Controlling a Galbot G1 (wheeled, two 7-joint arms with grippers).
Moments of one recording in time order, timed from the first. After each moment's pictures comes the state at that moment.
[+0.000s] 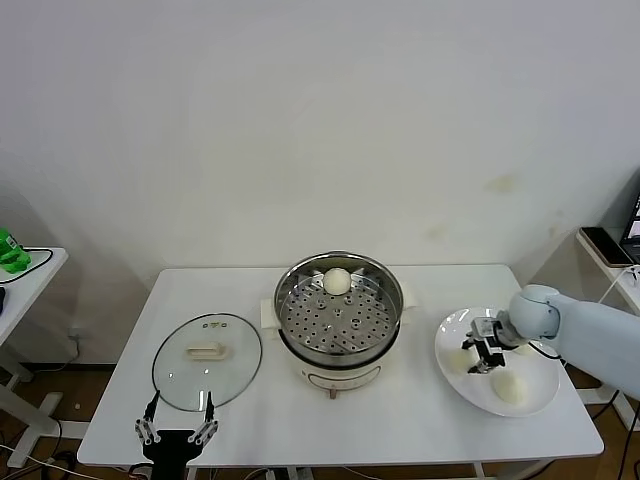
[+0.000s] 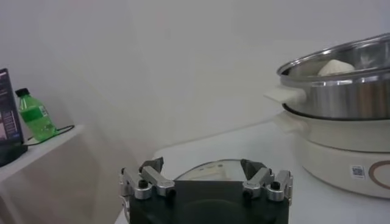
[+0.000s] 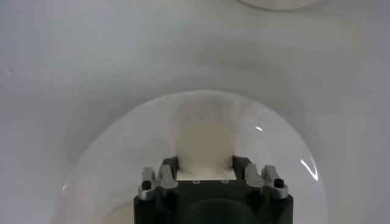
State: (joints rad) left arm 1.88 -1.45 -0.52 -2.21 0.18 0.06 -0.22; right arm 0.14 0.55 -1.18 1.34 0.11 -0.19 -0.84
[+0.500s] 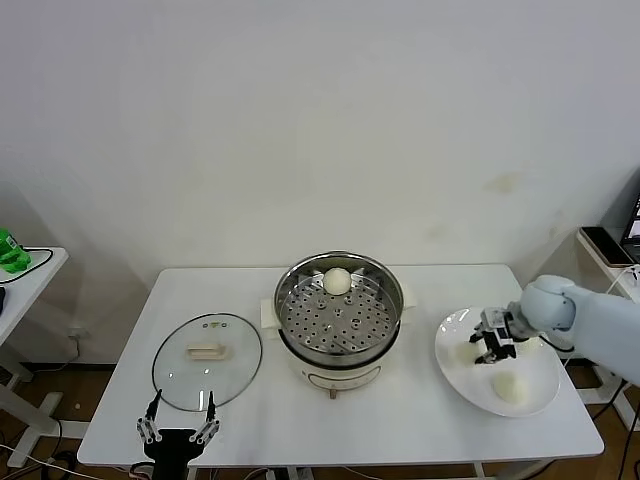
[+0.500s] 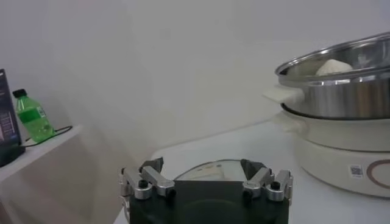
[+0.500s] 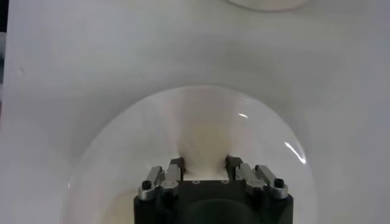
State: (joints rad) left arm 1.87 -1.44 -0.52 -2.21 0.18 0.07 -0.22; right arm 0.32 0.49 -1.24 1.40 0.17 -0.20 -0.86
